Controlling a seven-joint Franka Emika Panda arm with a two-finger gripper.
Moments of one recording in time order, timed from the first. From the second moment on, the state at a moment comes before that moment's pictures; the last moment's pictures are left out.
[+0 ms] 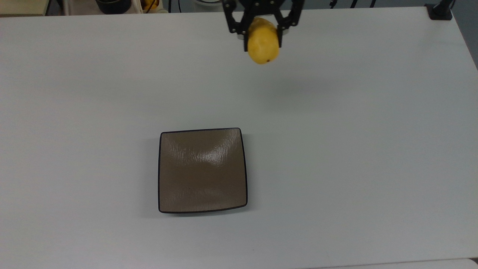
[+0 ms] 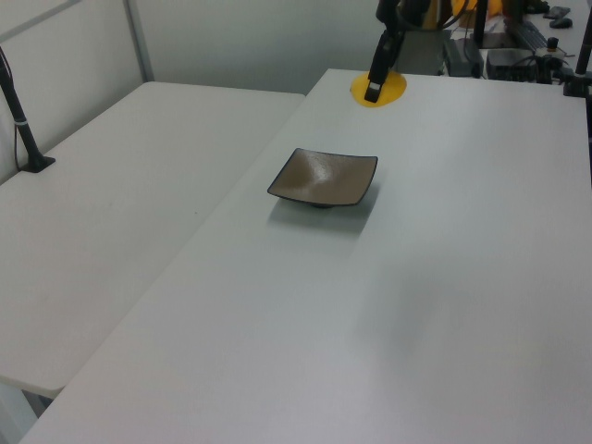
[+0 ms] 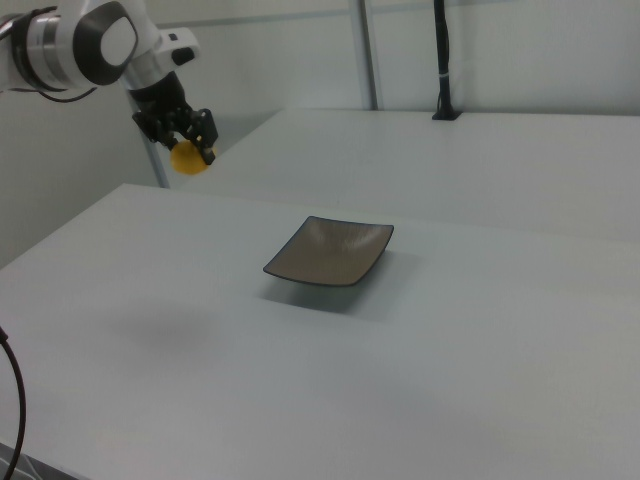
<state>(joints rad) 0.27 0.10 0.01 -1.54 0.00 1.94 0.10</state>
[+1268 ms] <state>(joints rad) 0.07 0.39 0.01 -1.61 0.01 2.44 -0.12</state>
